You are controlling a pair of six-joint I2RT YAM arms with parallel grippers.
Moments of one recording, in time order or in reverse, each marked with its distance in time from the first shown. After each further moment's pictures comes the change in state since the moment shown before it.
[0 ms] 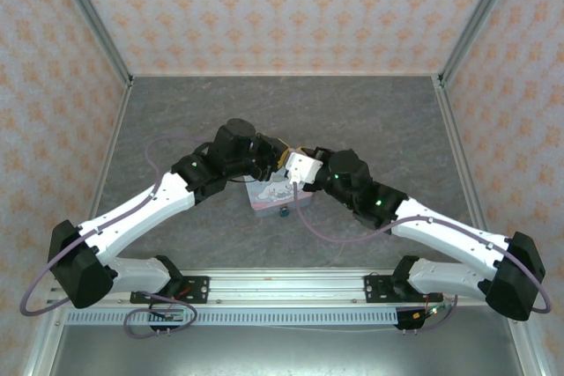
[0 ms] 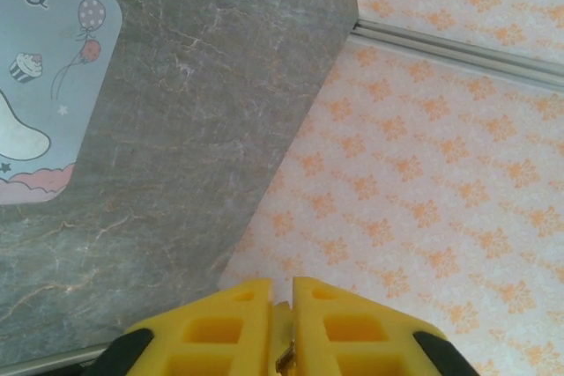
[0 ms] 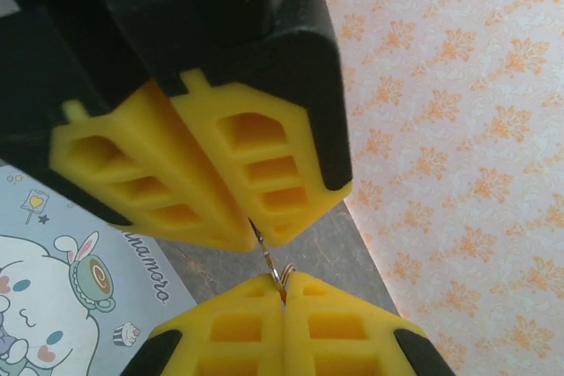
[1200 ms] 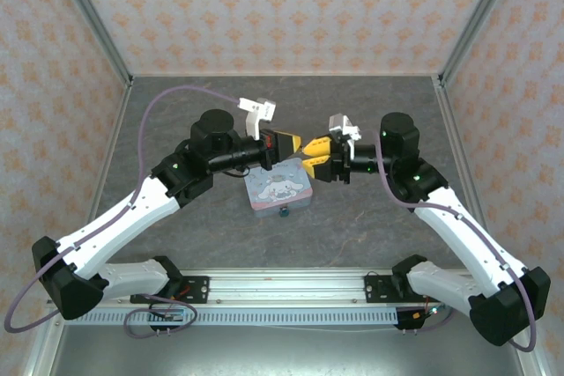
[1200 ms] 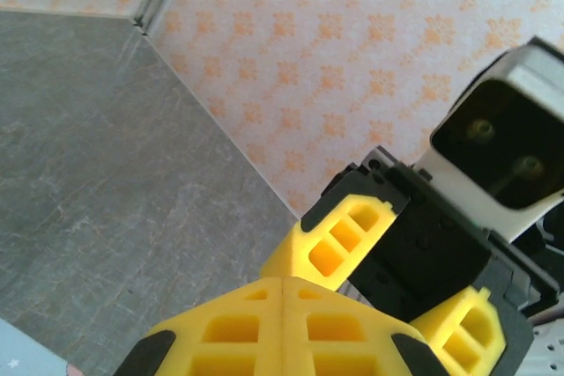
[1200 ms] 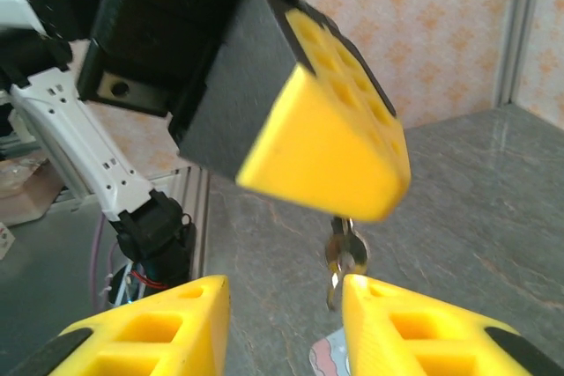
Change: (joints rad) left arm -0.005 -0.091 0.076 0.134 0.248 1.106; right arm -0.429 -0.060 0.166 -0.158 -1.192 0.714
